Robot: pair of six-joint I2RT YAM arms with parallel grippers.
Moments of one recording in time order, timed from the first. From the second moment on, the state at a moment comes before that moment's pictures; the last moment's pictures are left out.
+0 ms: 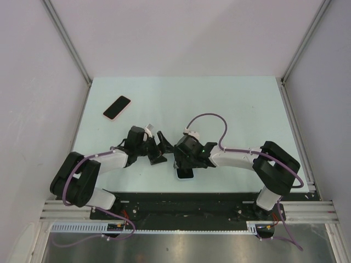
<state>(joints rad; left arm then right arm) -0.40 1.41 0.50 0.20 0.56 -0.97 0.99 1.68 0.97 -0.29 0.15 0.86</state>
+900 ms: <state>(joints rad) -0.57 1.73 0.62 0.42 0.61 -1.10 0.97 1.60 0.90 -0.22 0.01 0.88</state>
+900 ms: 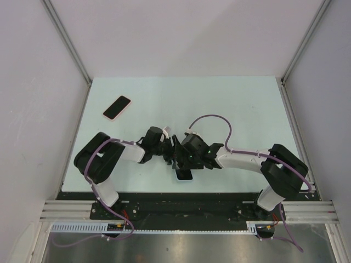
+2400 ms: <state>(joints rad) -0.48 1.47 0.80 0.32 0.71 -1.10 0.57 1.06 0.56 0.18 -0.37 1.06</state>
